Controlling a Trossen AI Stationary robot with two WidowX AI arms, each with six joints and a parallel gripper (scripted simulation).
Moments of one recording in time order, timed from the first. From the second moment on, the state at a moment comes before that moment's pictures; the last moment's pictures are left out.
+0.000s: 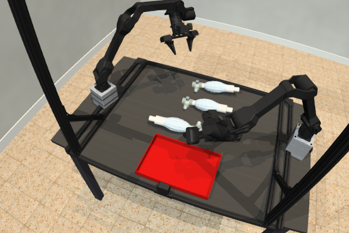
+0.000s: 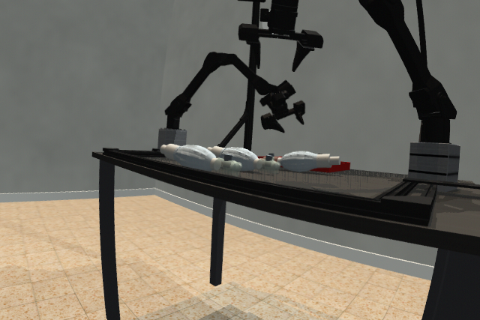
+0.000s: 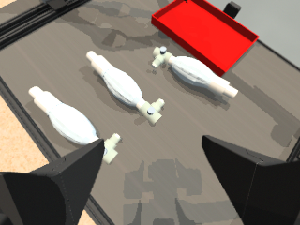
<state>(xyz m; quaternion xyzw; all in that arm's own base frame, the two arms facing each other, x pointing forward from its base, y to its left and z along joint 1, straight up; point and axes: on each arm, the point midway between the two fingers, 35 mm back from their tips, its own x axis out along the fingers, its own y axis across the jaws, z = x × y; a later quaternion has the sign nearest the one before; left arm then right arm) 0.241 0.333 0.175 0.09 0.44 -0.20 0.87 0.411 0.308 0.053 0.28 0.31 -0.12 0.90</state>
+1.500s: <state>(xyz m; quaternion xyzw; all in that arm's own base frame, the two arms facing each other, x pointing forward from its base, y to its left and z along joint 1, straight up) 0.293 0.041 0.086 -0.05 0.48 0.12 0.87 0.283 0.177 0.172 0.21 0.30 0.02 0.93</state>
